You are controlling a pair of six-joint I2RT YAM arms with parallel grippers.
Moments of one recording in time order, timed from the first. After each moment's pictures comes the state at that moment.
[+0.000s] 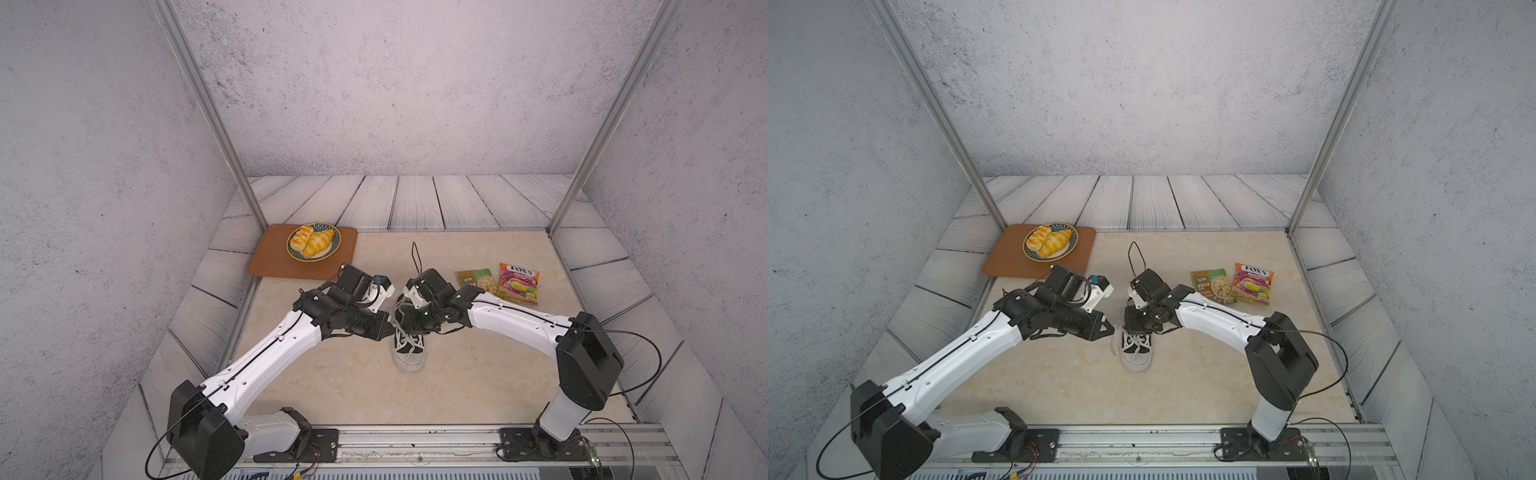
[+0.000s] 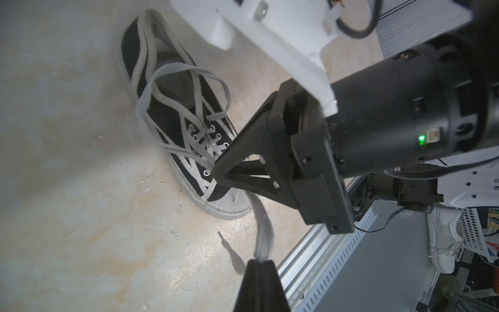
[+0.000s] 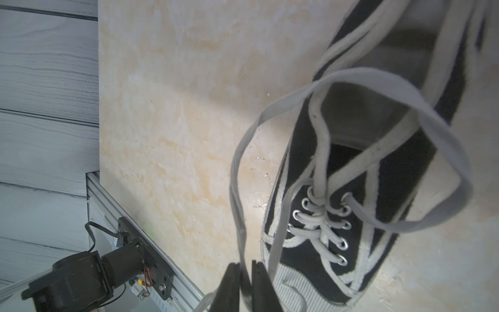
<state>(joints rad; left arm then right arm) -0.62 1.26 1.11 -0.85 0.43 -0.28 0.82 1.70 1.25 -0.56 -0.35 0.64</state>
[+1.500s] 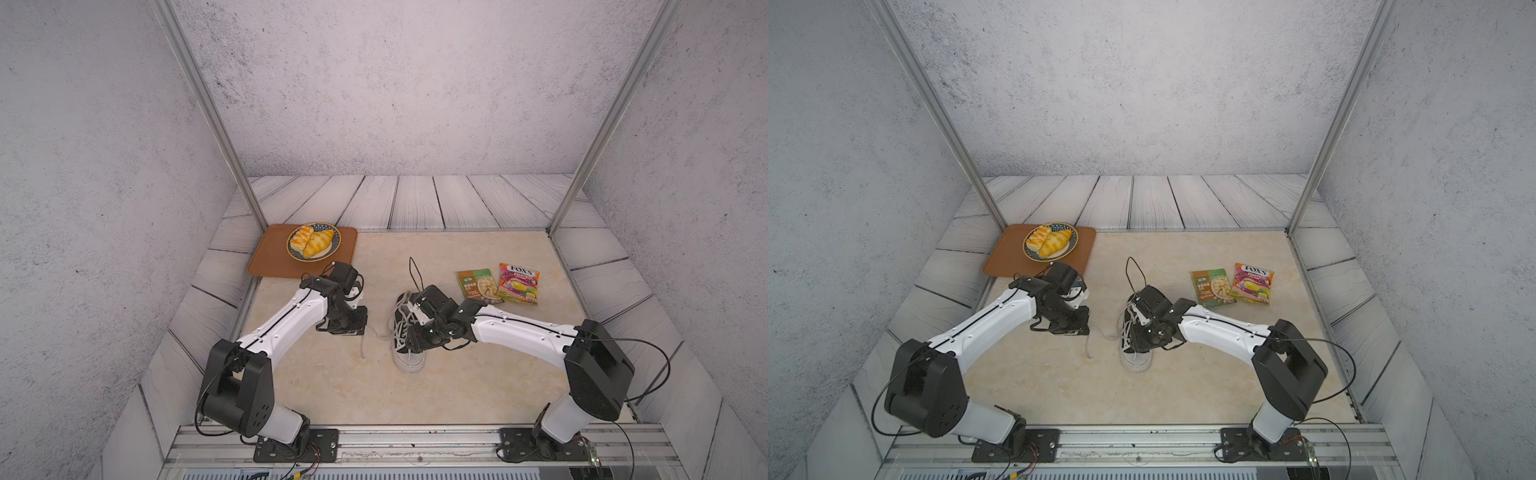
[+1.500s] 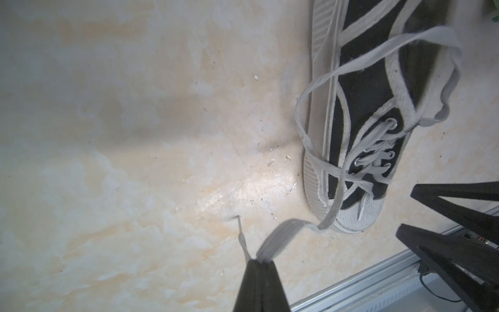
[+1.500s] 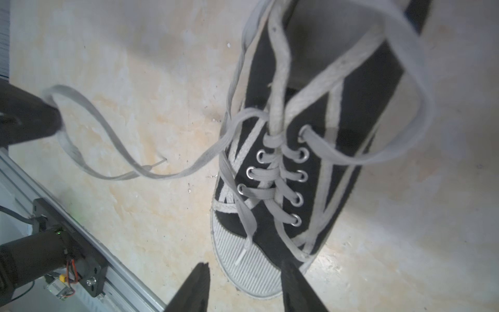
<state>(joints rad) -0.40 1.48 1.10 -0.97 0.29 -0.30 0.88 1.65 1.13 -0.59 -0.21 0.52</state>
